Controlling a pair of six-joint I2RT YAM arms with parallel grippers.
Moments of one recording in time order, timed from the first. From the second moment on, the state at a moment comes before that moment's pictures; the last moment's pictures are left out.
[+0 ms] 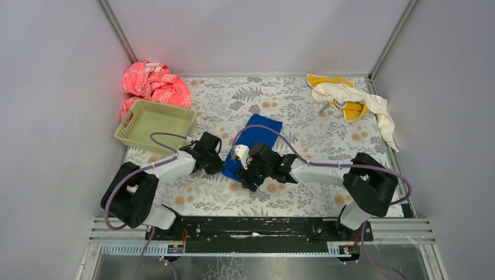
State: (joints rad) left arm -0.49 1.43 0.65 -0.31 -0.03 -1.05; right arm 1.00 1.59 0.87 -0.10 -0.18 -0.03
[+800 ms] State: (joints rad) left arm -0.48 1.39 0.65 -0.32 -0.05 -1.03; right arm 0.88 1.74 0.88 0.04 -0.44 0.14
